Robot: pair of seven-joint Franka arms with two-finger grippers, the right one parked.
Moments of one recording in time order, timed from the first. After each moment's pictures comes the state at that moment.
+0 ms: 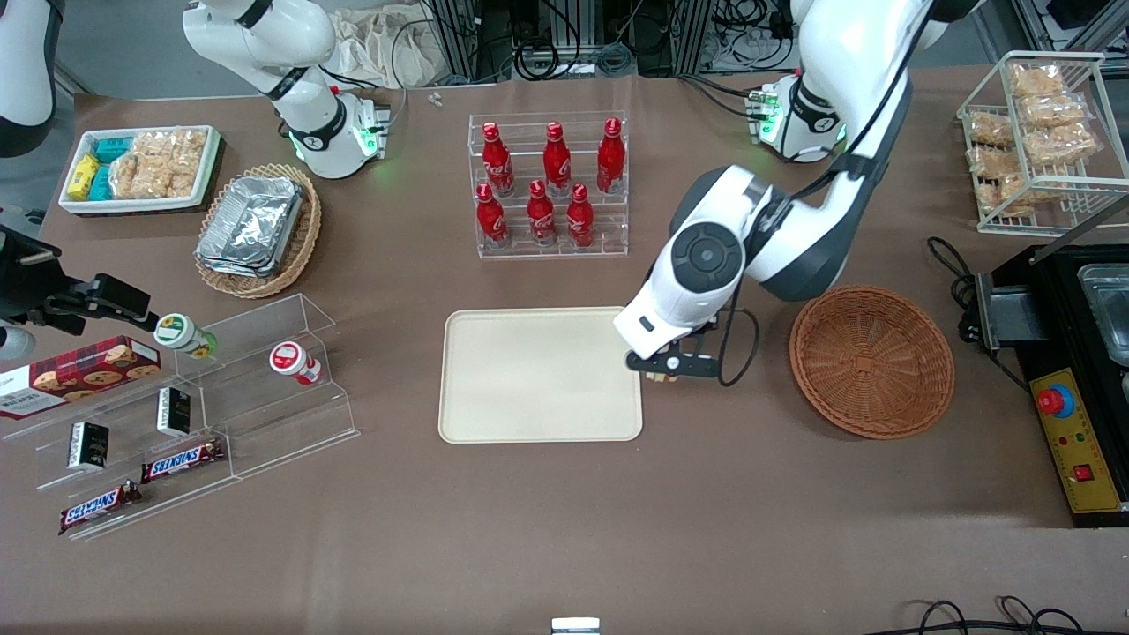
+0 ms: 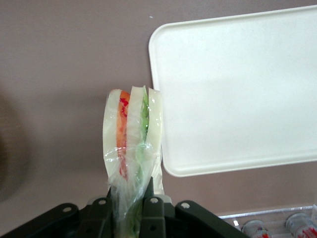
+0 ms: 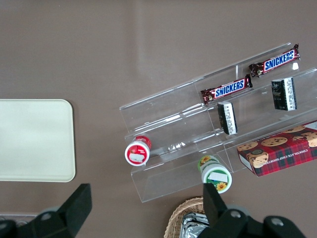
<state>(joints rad) -0.41 0.51 -0.23 -1.53 0.01 1.92 -0.52</state>
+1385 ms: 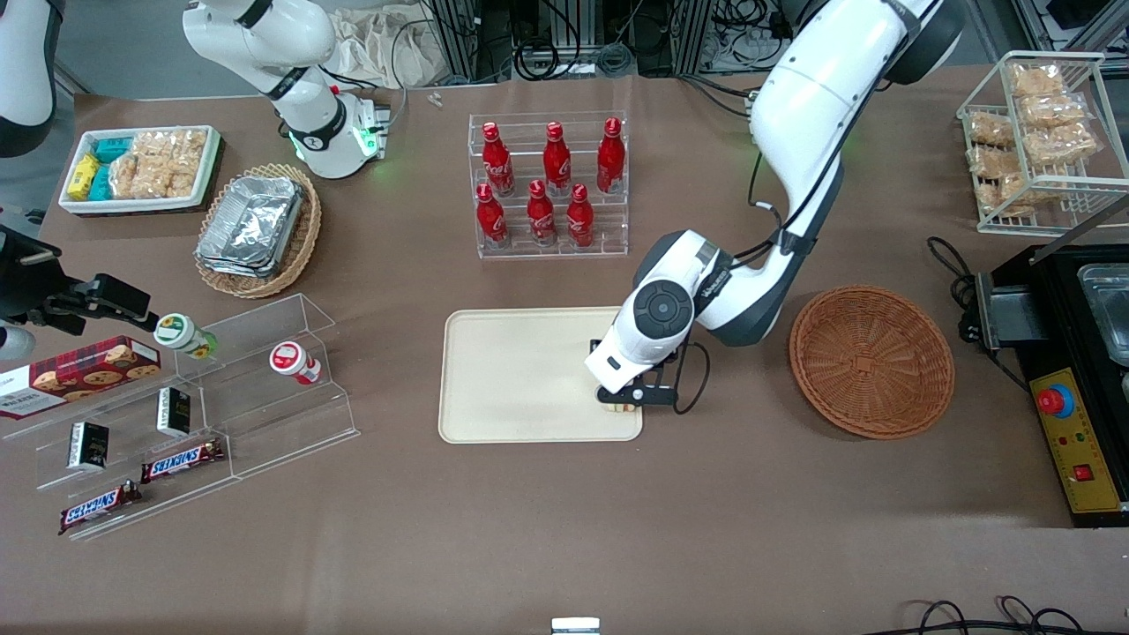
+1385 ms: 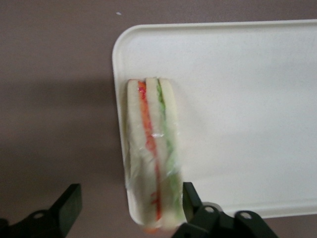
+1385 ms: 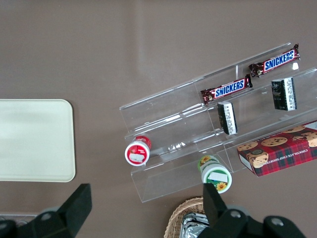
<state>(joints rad) -0.44 0.66 -0.23 -1.50 0.01 2.06 -0.59</state>
